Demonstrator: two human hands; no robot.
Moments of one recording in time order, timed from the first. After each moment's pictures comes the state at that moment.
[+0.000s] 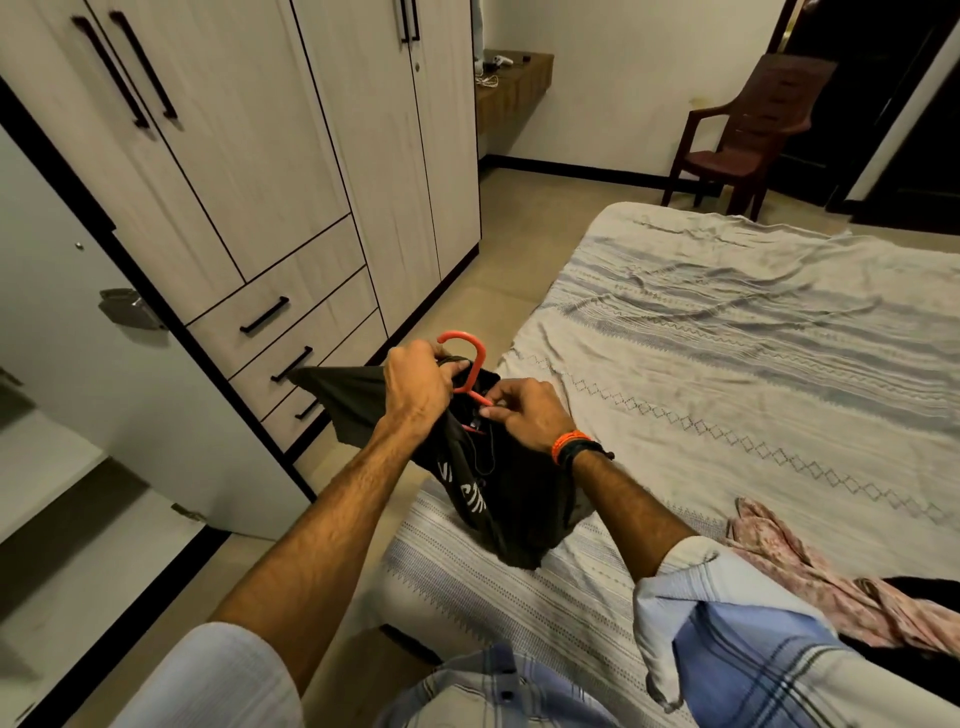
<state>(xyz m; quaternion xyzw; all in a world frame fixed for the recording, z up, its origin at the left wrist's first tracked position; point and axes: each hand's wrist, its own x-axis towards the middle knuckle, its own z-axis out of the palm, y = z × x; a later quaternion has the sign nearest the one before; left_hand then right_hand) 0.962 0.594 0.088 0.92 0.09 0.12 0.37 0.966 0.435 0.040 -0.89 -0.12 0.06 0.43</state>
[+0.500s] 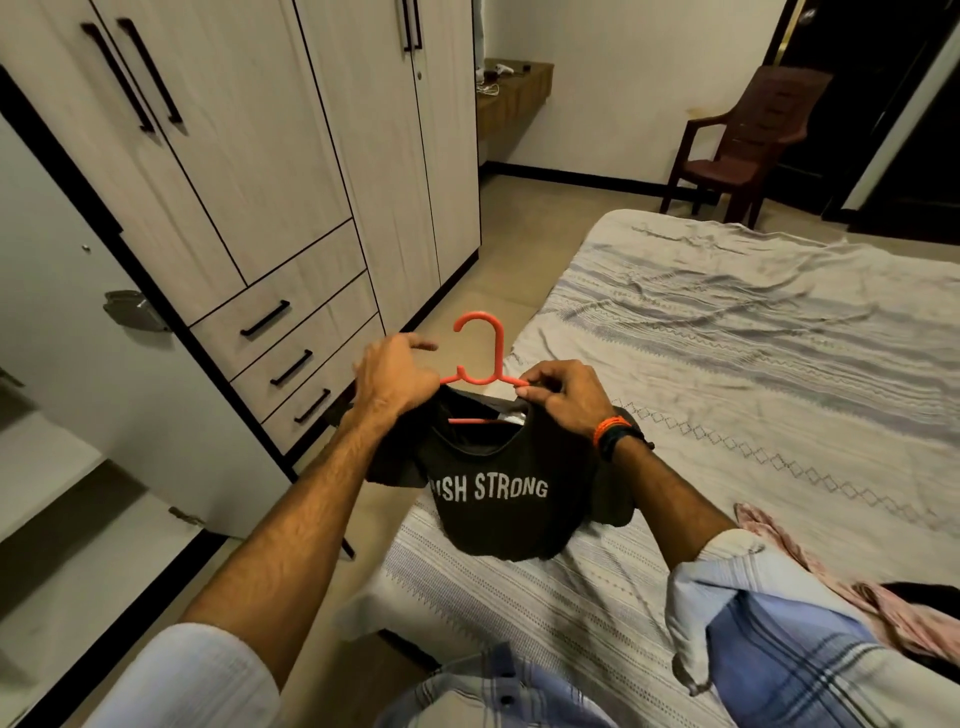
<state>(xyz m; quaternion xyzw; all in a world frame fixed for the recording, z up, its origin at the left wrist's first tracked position) 0.970 0.629 0.097 0.96 0.09 0.07 0.27 0.979 0.395 0.056 -0.88 -0.11 0.01 0.45</state>
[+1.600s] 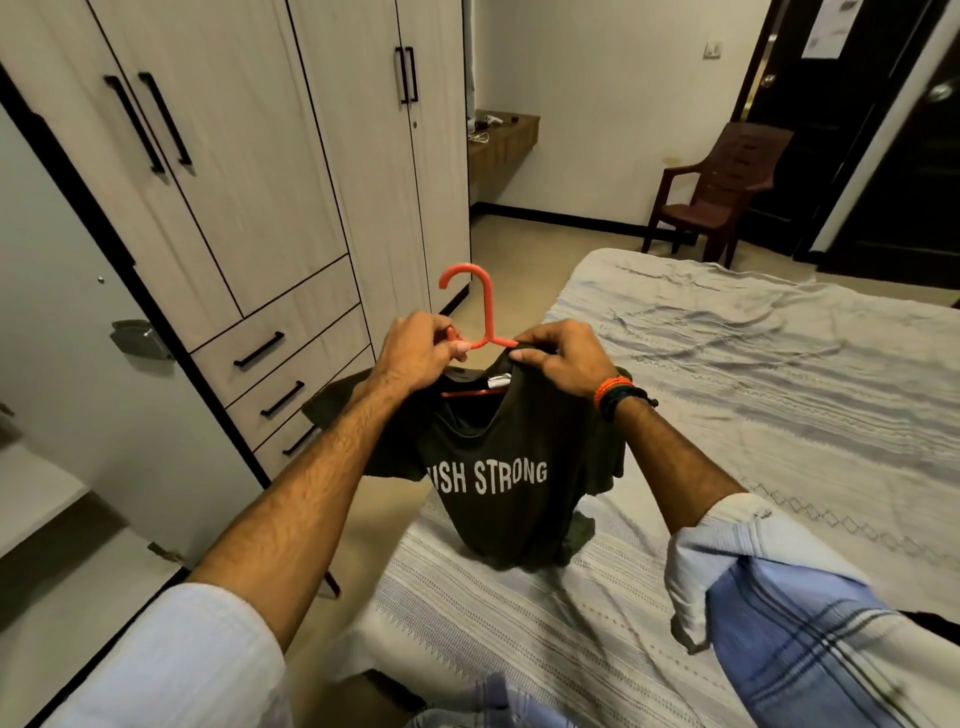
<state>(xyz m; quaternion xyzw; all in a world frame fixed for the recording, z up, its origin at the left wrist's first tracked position) 0.972 0.601 0.156 0.93 -0.04 0.07 0.35 0.992 0.390 0.134 -0.90 -0.18 -0.05 0.39</state>
